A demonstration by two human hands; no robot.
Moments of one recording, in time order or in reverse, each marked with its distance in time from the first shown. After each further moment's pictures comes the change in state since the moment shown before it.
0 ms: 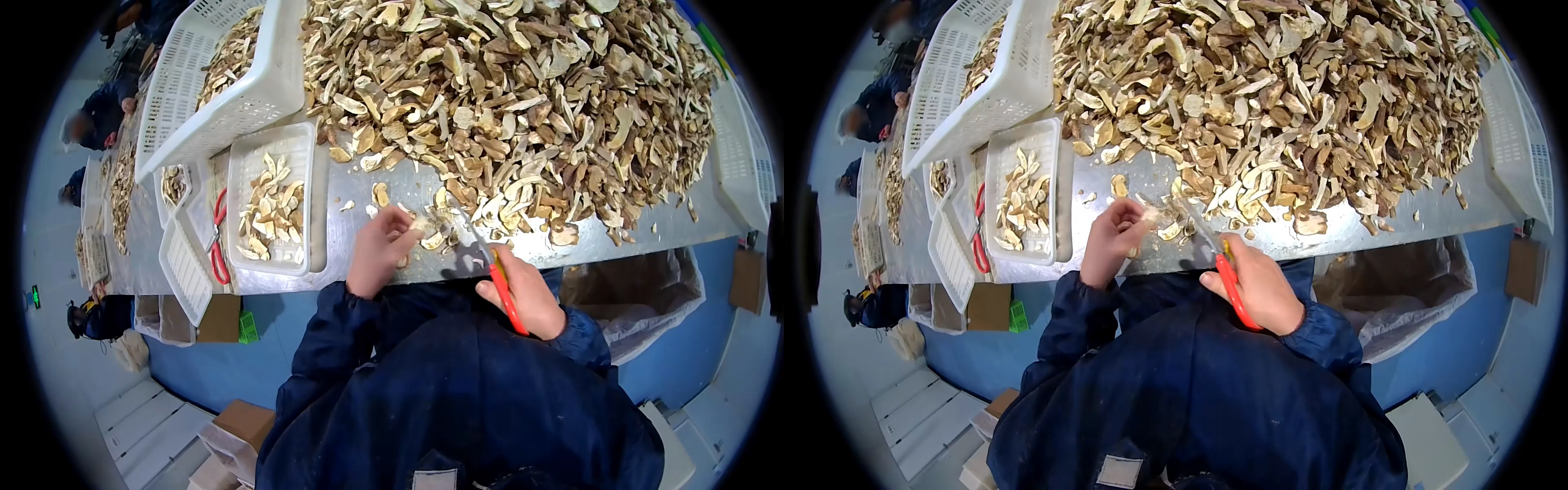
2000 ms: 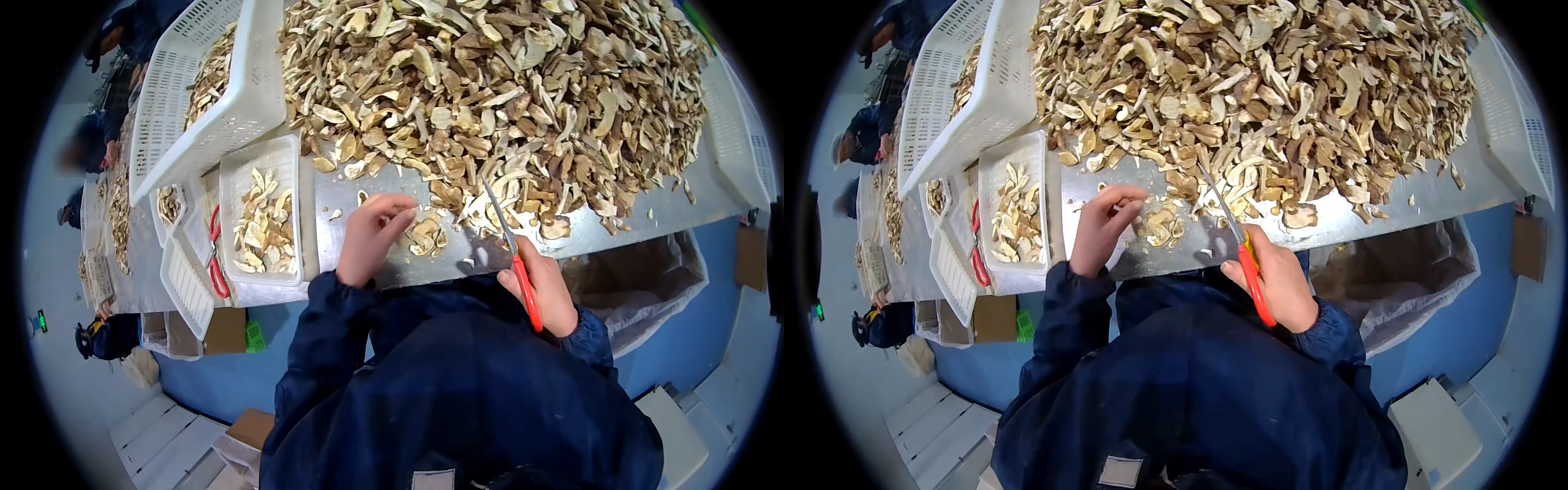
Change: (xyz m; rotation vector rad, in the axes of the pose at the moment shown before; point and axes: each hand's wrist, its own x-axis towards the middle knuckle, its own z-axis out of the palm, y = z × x) left_hand 0.026 0.019 0.005 0.273 -0.042 0.331; right_hand -0.015 0.012 -0.023 0.007 0.144 0.066
